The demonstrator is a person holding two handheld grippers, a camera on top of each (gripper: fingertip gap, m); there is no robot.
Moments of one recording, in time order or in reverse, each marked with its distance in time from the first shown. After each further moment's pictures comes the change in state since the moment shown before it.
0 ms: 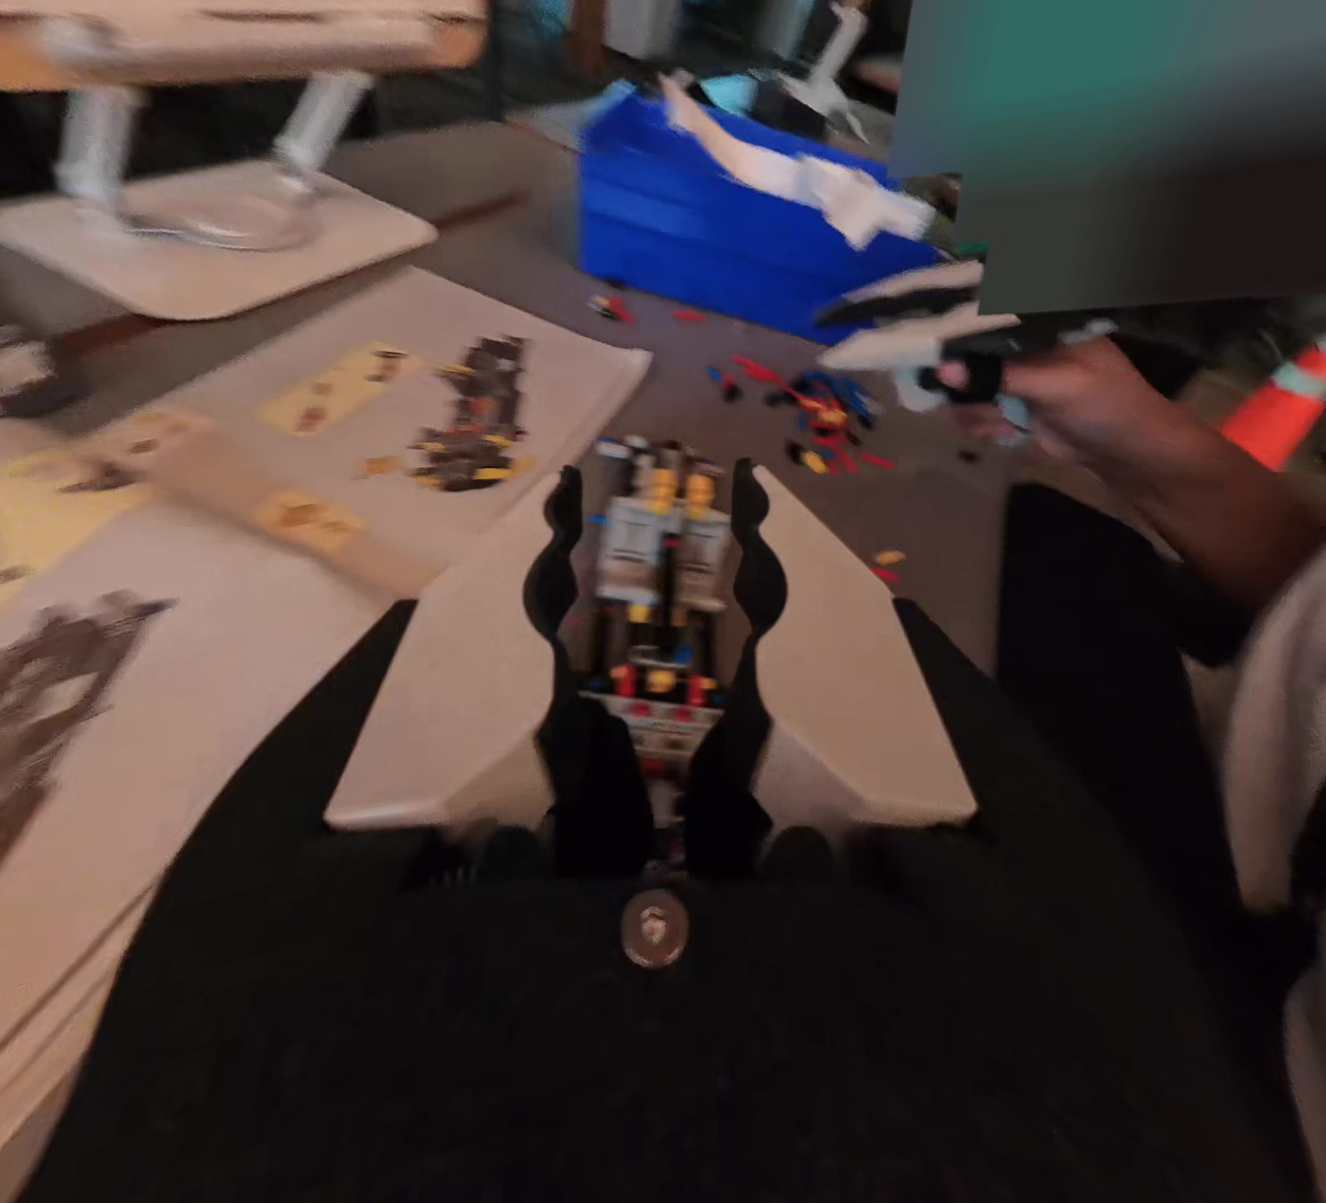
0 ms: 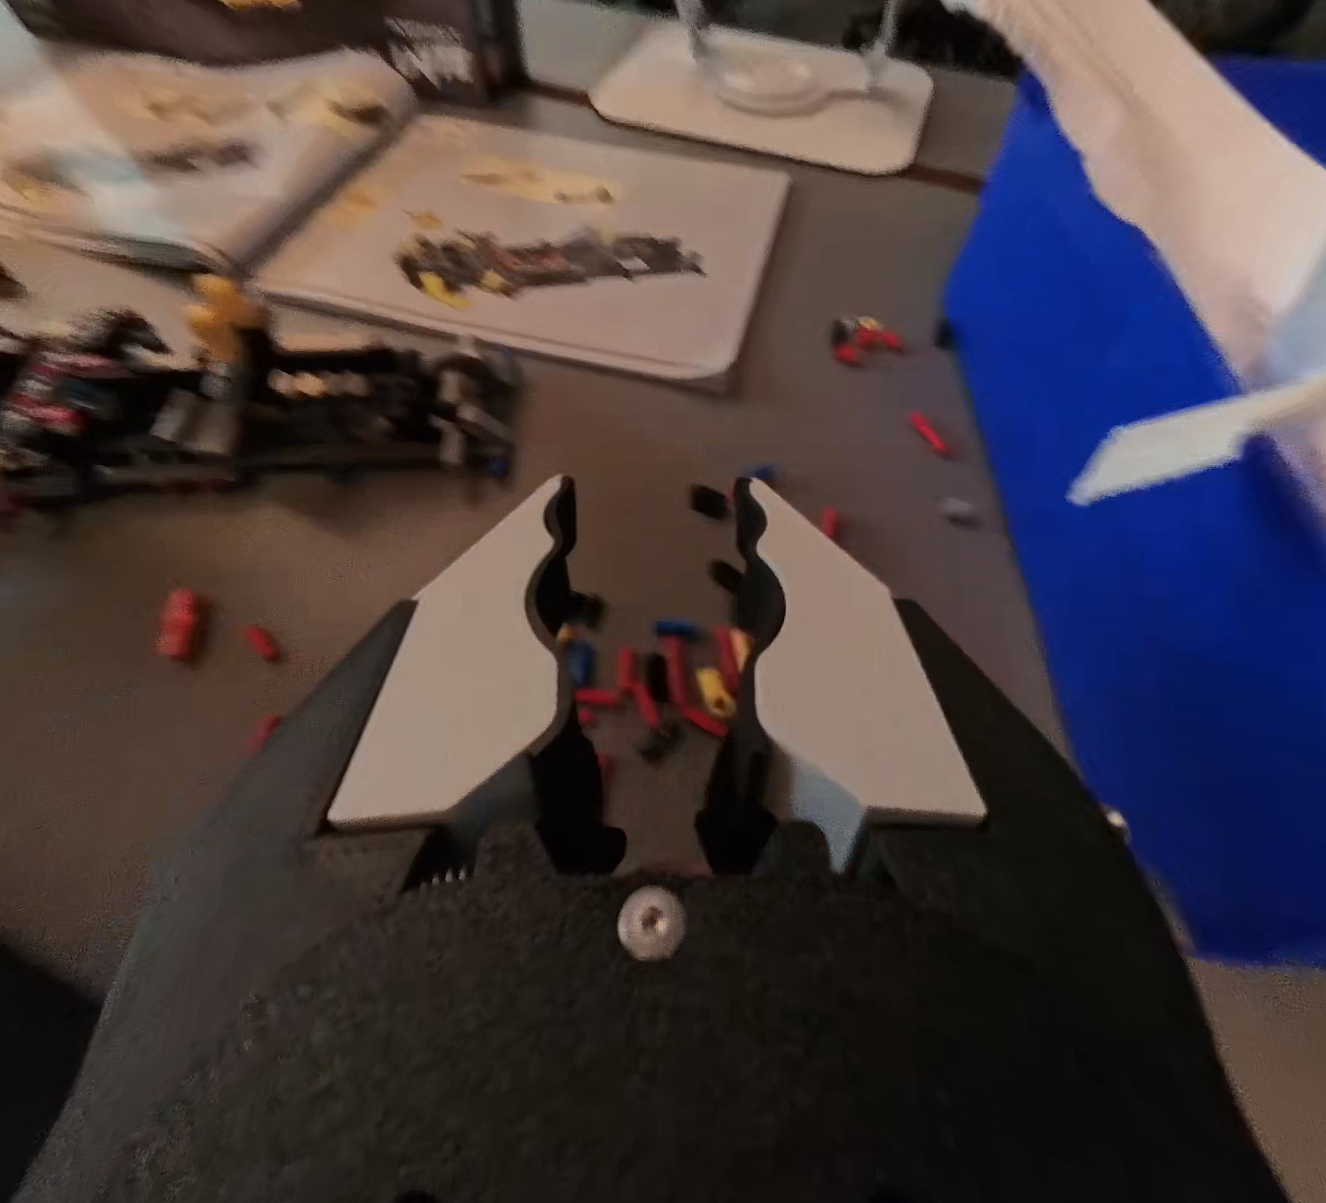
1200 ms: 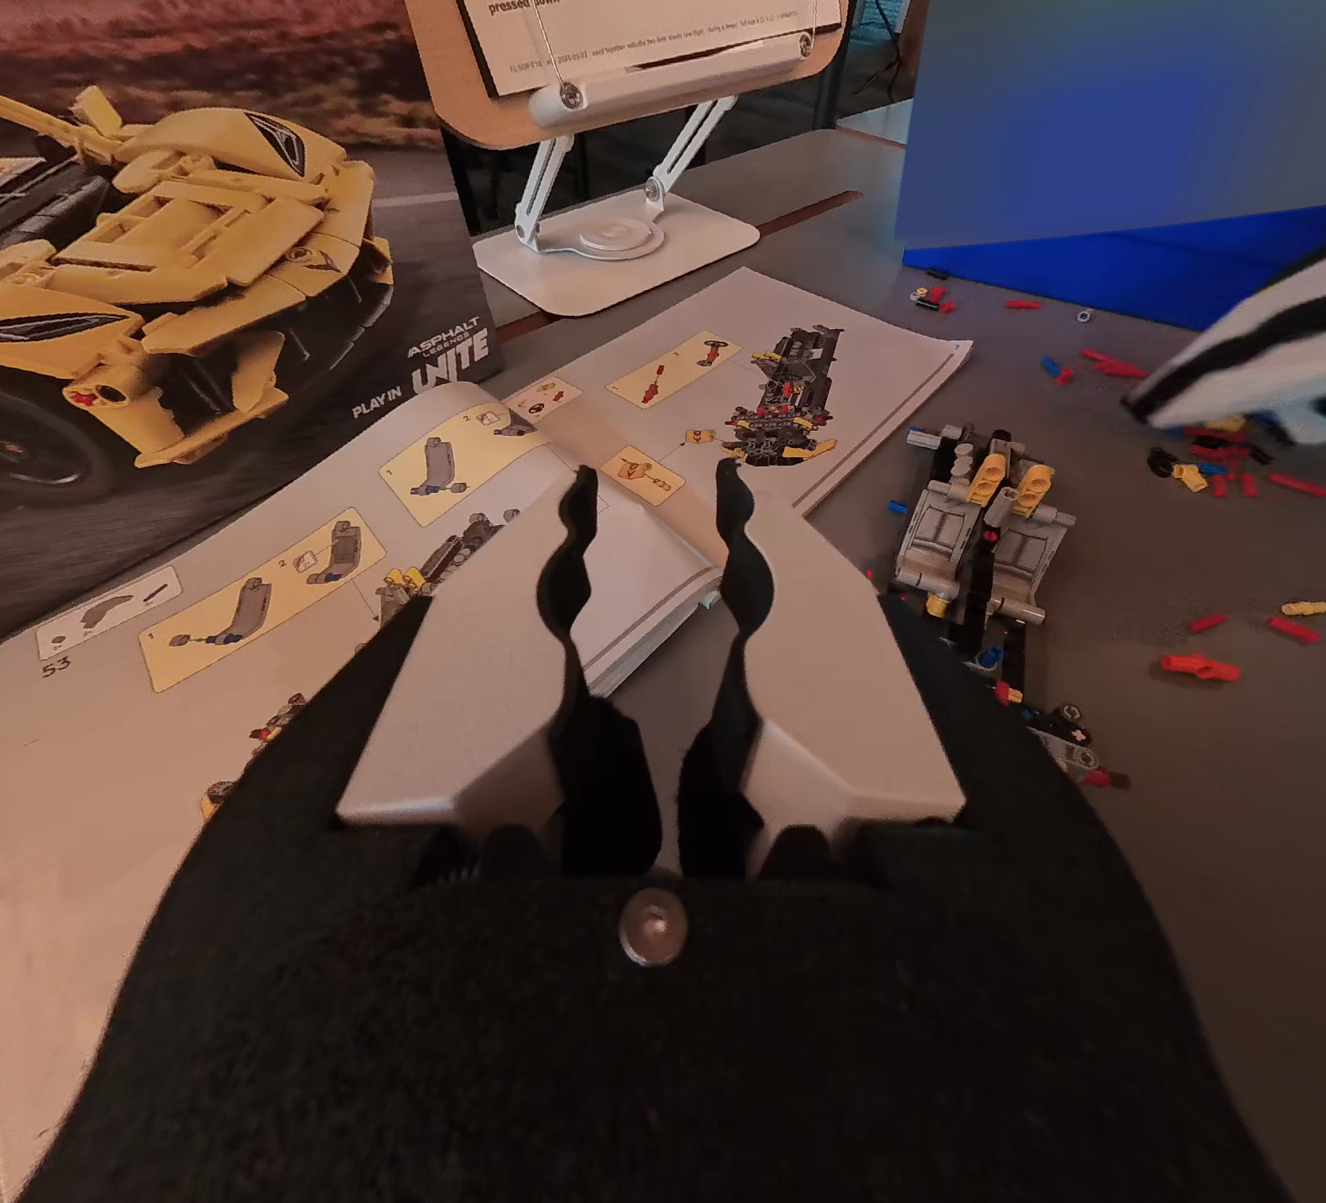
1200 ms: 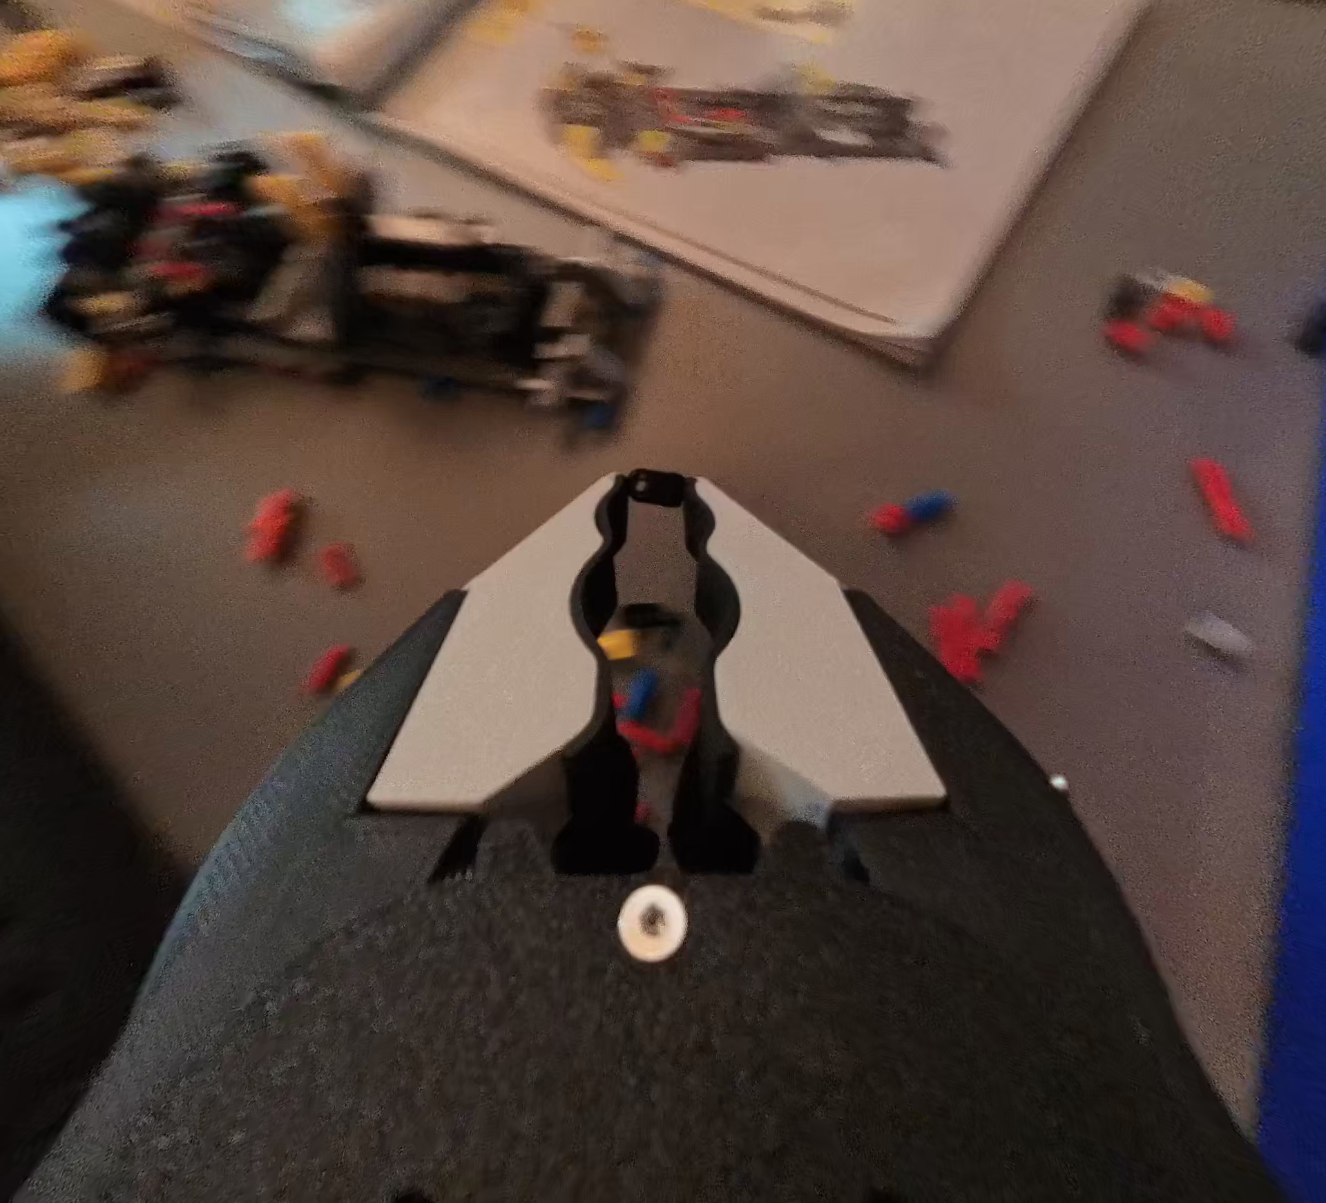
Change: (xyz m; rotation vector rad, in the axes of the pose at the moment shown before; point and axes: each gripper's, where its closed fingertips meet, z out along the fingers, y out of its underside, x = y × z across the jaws) left arm -0.091 0.004 -0.035 0.020 -0.447 0.113; right arm -0.039 0.020 0.036 -0.233 -0.353 -0.072
